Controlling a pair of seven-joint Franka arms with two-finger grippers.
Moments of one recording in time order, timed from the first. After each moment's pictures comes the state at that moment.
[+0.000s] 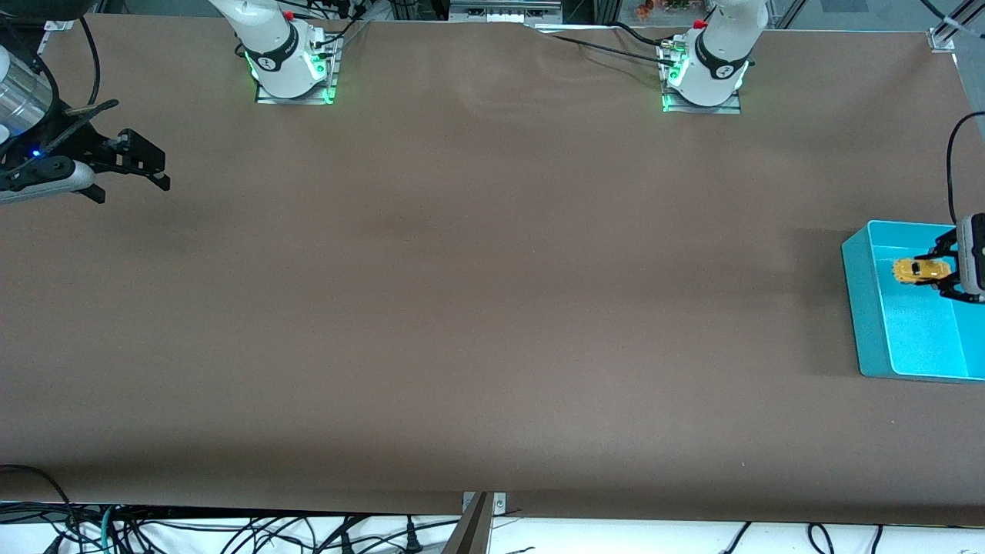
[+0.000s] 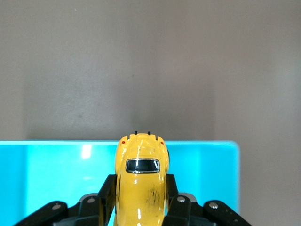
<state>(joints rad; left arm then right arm) 0.53 0.58 -0.05 -1.50 0.00 1.86 2.11 -0.20 -0.10 0.21 -1.82 0.06 1.77 -0.21</state>
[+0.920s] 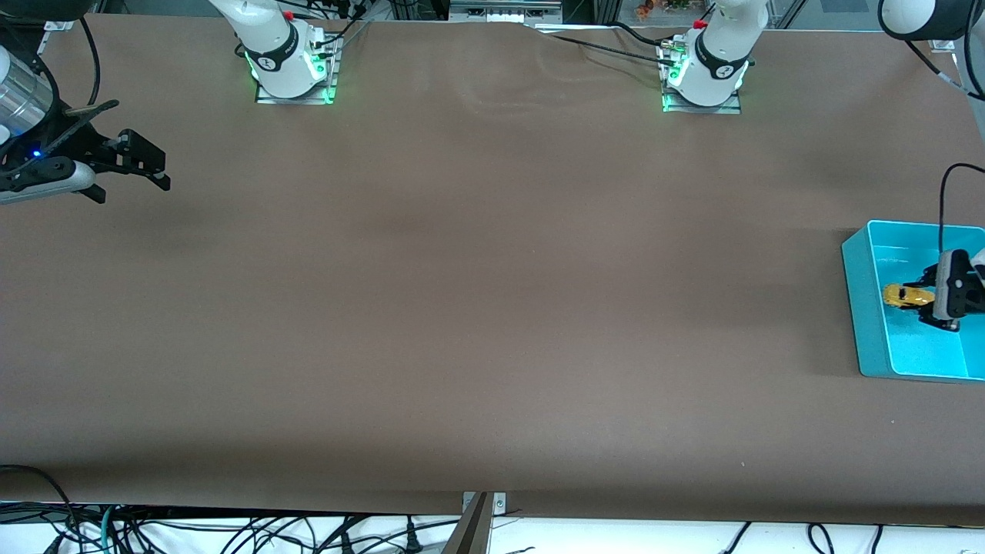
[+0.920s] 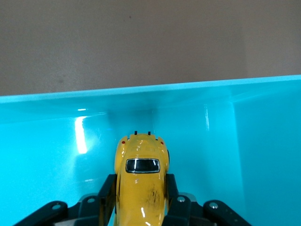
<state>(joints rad) 0.55 0.81 -0.05 -1.35 0.06 1.93 2.20 -0.20 -0.10 0.21 -1.82 0.06 1.77 -0.21</state>
